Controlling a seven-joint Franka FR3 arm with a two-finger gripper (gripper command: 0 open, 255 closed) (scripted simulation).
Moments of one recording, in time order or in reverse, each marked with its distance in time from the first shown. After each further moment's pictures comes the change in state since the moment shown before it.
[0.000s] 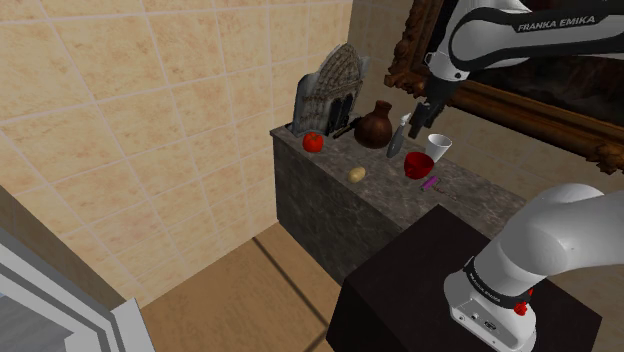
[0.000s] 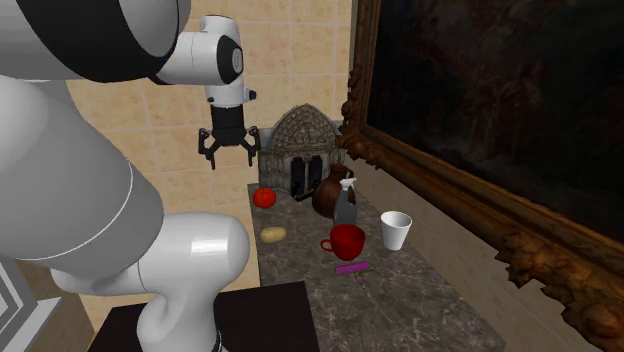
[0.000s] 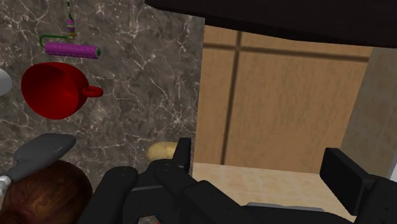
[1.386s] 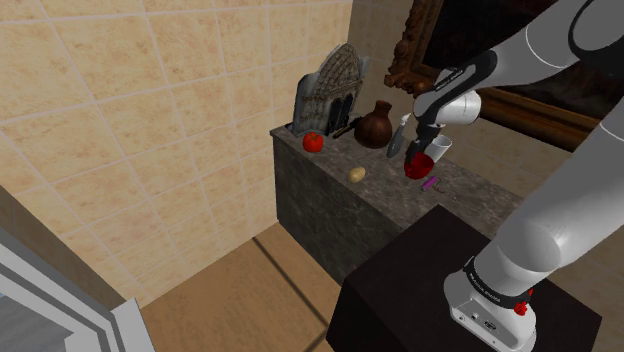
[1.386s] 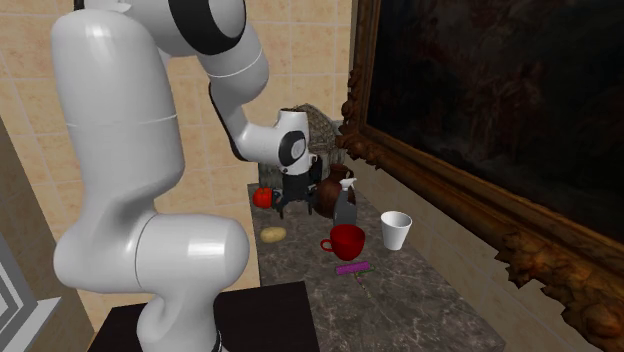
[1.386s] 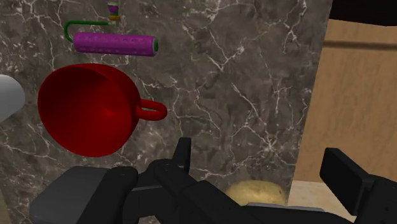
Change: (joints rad) arm -0.071 0.679 -0.262 0.051 0.092 0.640 -0.379
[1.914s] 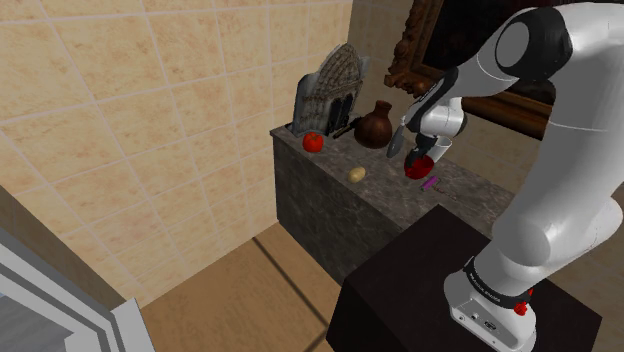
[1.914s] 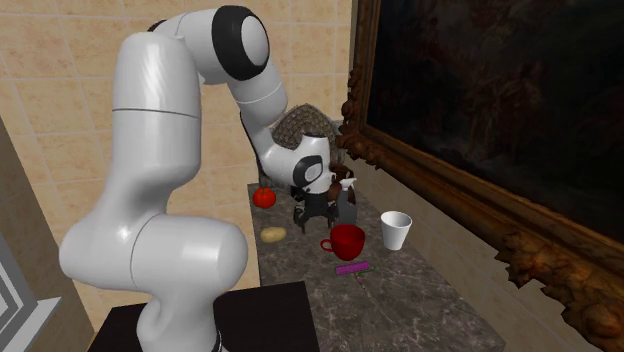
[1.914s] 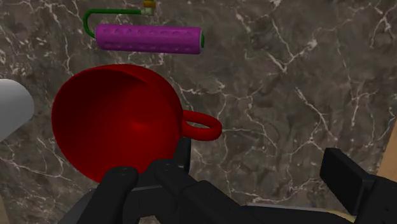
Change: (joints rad) arm -0.119 0.327 0.052 0.185 0.232 0.124 -0.244
